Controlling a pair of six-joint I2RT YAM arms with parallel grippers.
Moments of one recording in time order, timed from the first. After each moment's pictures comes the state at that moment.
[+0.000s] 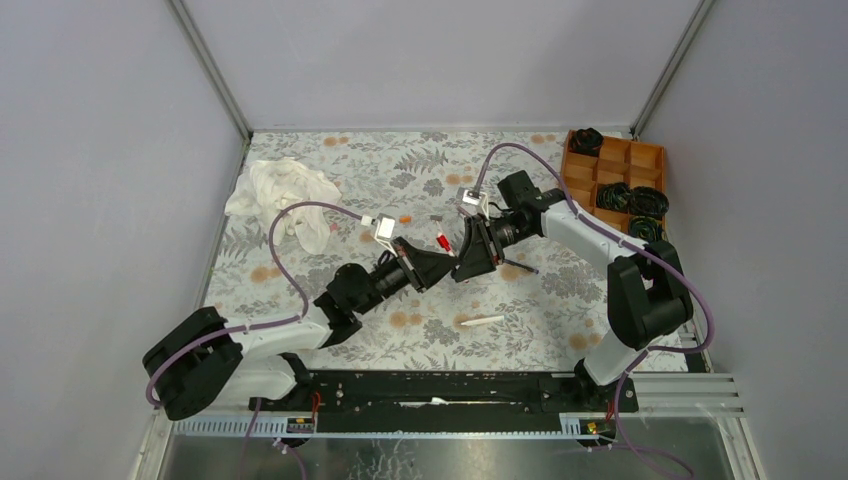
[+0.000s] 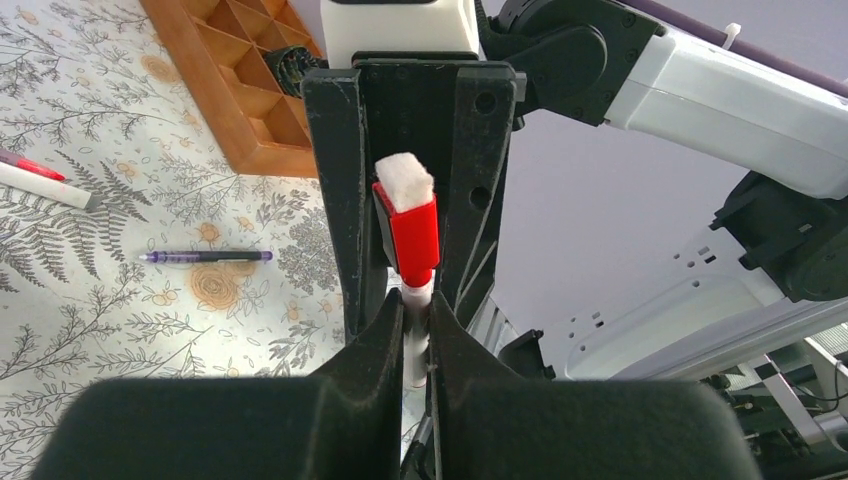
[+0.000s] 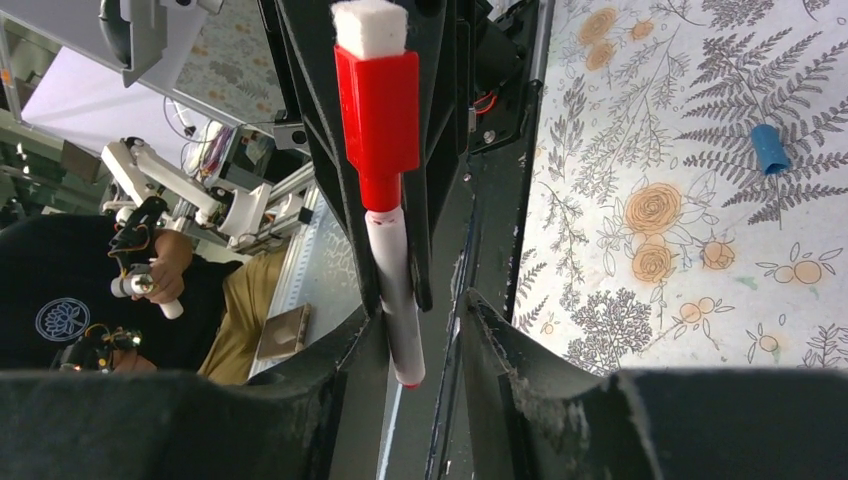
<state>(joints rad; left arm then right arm) -0.88 1.22 0.39 1.00 0.07 -0.87 0.44 1.66 1.17 -0.76 -1.47 -0.42</state>
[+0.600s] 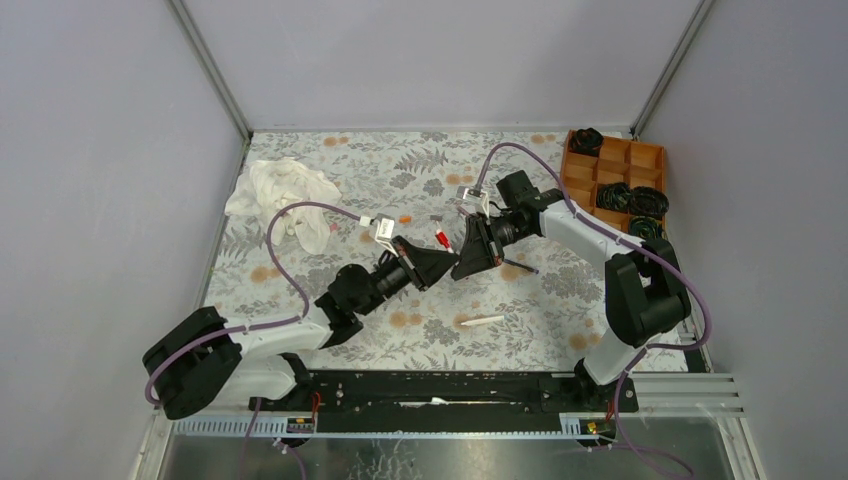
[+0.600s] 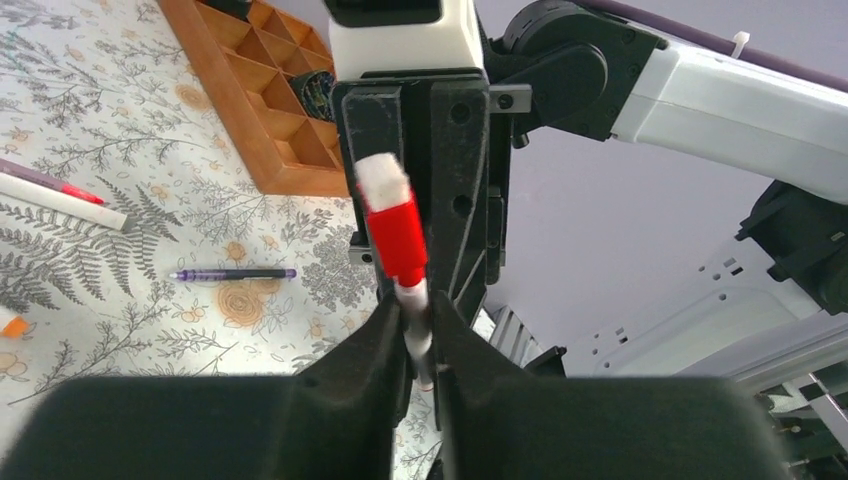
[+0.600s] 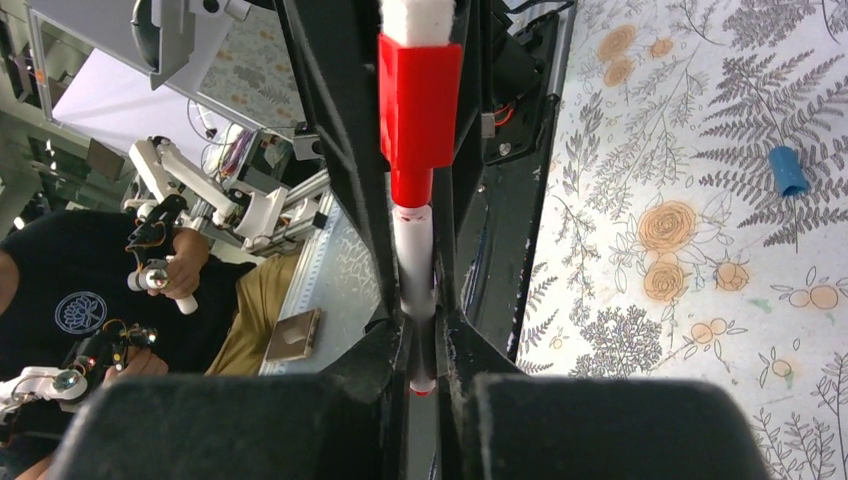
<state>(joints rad) -0.91 1.23 0.40 1.00 0.01 -0.81 0.44 1.67 1.16 -0.72 -1.52 -0.40</state>
